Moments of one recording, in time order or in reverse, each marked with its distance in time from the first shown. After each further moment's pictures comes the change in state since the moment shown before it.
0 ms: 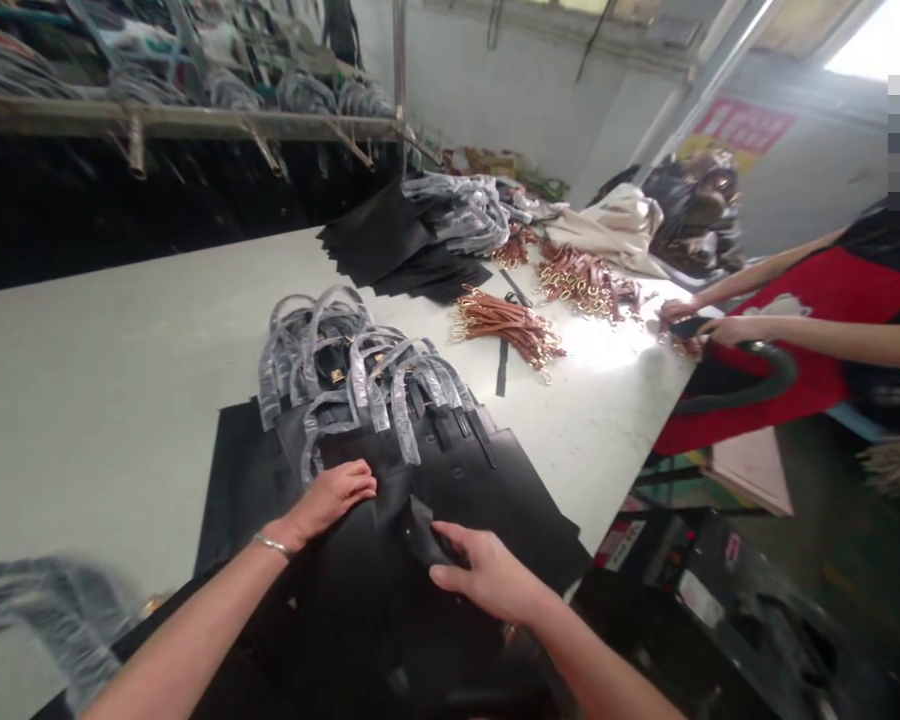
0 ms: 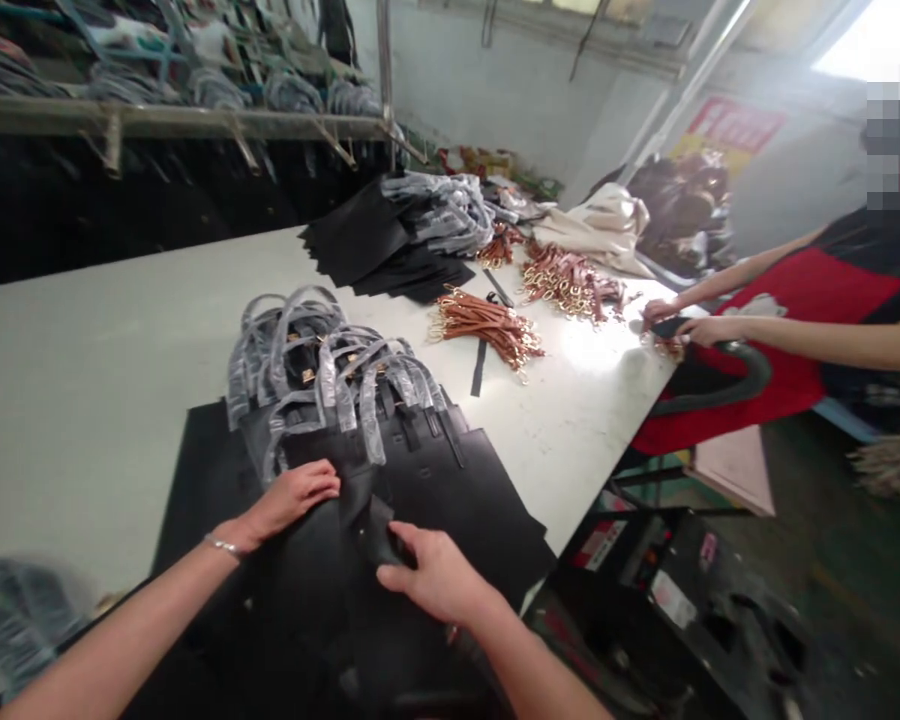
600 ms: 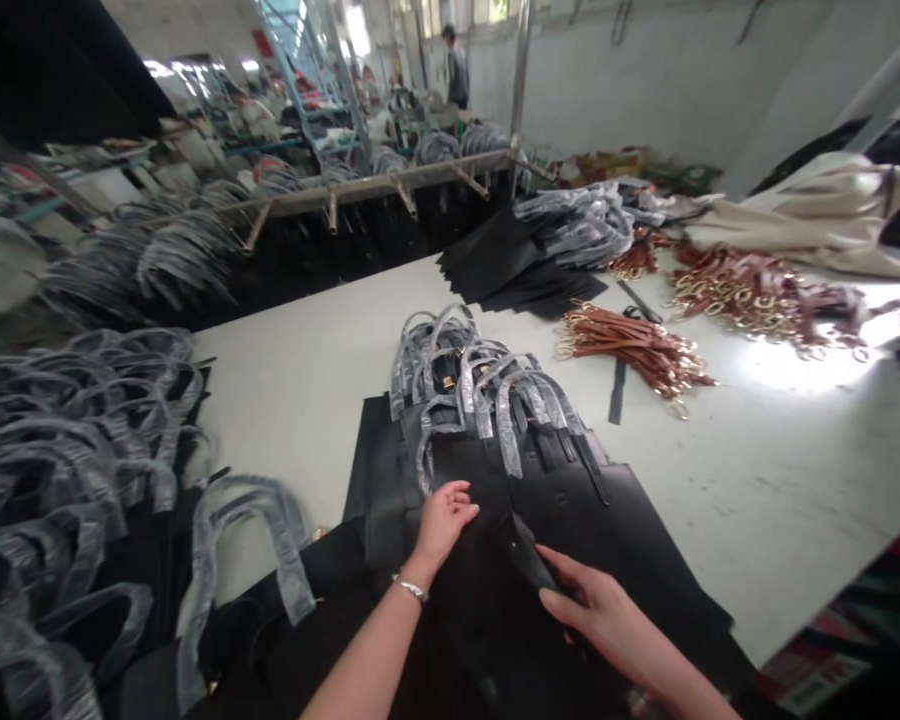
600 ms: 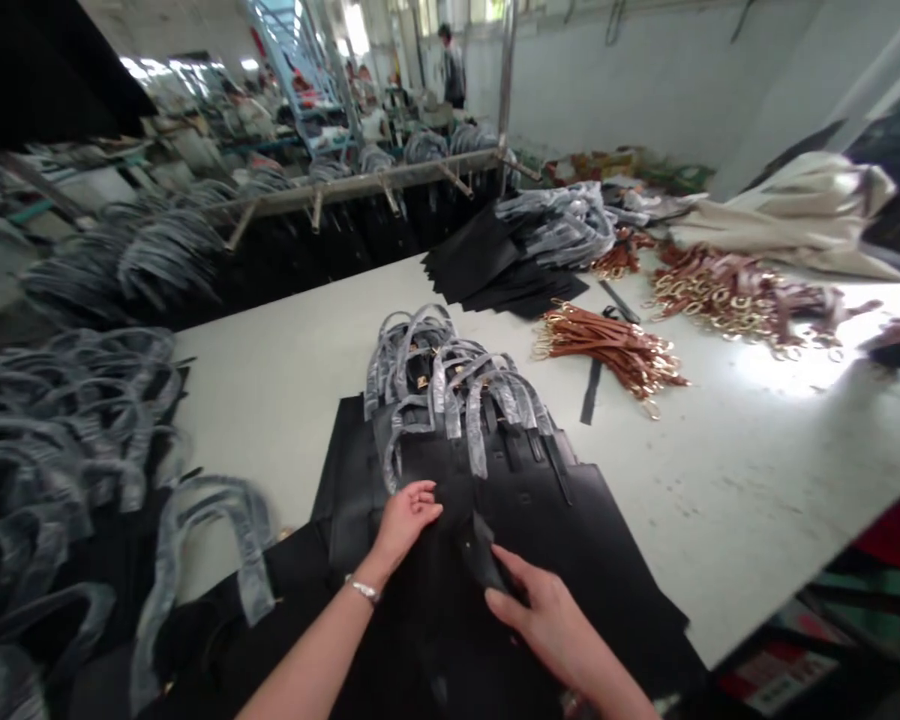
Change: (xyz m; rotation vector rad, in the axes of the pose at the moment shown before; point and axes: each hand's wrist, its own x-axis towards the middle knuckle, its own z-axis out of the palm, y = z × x) left_hand -0.019 0.045 0.063 -0.896 0.720 -0.694; right_hand 0.005 0.026 0.000 0.154 -0.137 0.023
